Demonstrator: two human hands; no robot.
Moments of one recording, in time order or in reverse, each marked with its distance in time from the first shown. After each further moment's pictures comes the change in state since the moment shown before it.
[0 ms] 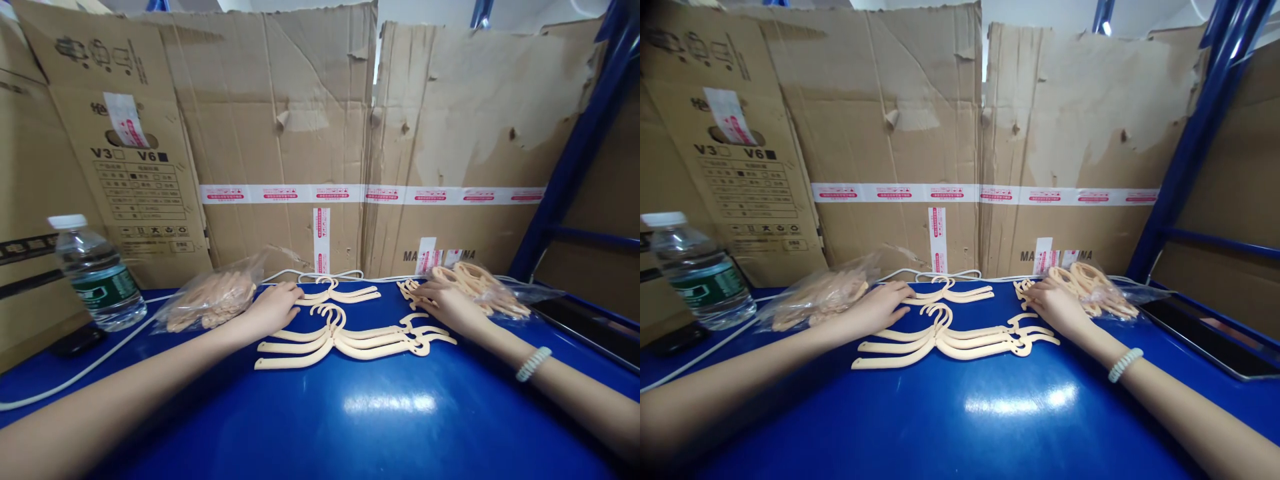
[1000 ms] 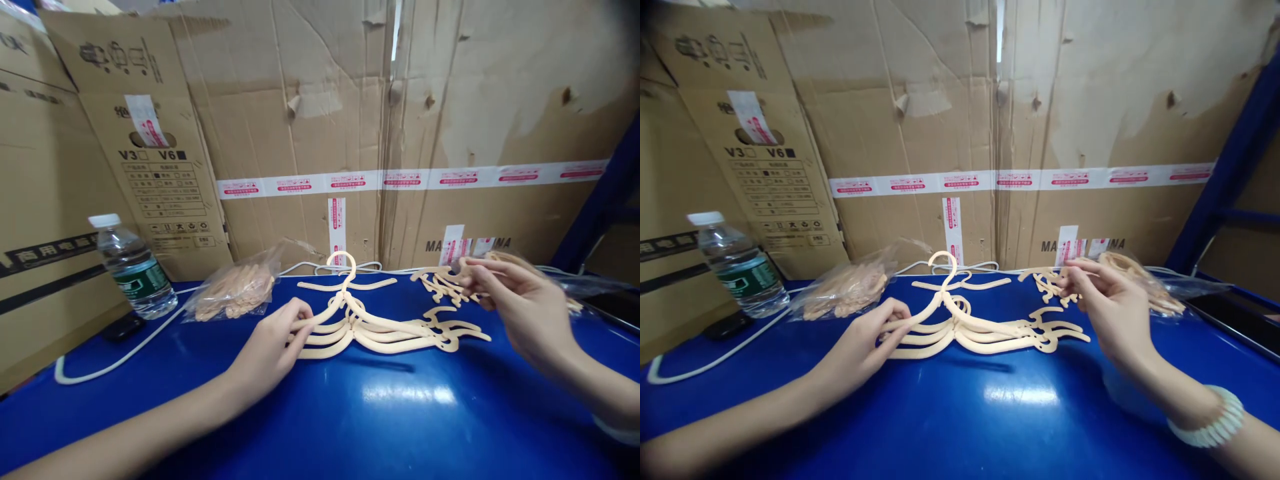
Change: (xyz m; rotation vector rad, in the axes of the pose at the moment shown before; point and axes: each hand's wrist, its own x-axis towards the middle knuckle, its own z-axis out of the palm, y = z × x) left_hand -0.077 0.051 -0.026 -0.468 0.221 -0.129; right_hand -0.003 -0.089 -0.046 0.961 0.618 0.720
